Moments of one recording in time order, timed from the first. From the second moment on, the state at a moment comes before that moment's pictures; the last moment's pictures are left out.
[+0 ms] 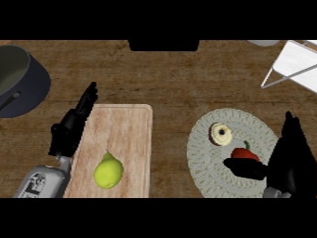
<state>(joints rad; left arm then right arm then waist) -0.19 0.22 -0.20 -1.44 0.01 0.14 0.03 -0.04 0.00 0.26 -2.03 1.17 0.08 1.25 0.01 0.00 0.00</state>
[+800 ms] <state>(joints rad) -0.21 0.19 -0.18 -1.40 0.00 0.13 0.02 -0.03 0.00 0.24 -1.93 1.14 0.06 1.25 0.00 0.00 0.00</state>
